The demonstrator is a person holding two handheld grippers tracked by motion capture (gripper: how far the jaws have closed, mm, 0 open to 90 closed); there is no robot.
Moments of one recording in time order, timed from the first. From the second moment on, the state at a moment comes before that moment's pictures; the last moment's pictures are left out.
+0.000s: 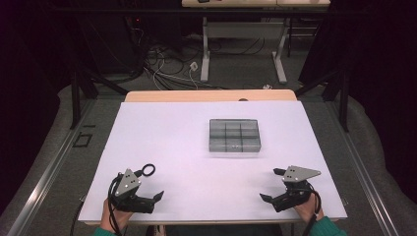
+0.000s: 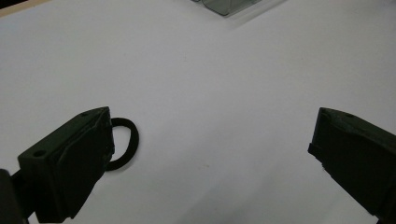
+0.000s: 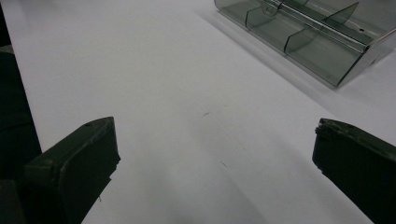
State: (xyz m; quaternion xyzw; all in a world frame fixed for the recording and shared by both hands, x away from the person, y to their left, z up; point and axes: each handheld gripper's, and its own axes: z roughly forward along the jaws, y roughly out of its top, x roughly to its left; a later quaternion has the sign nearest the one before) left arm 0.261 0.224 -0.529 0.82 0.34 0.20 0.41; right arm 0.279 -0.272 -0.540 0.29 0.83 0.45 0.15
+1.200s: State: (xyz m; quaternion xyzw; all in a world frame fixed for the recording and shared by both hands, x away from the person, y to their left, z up) left arm 0.267 0.219 -0.531 0.83 0.34 0.18 0.40; right arm 0.312 -0.261 -0.536 0.29 0.85 0.42 0.14
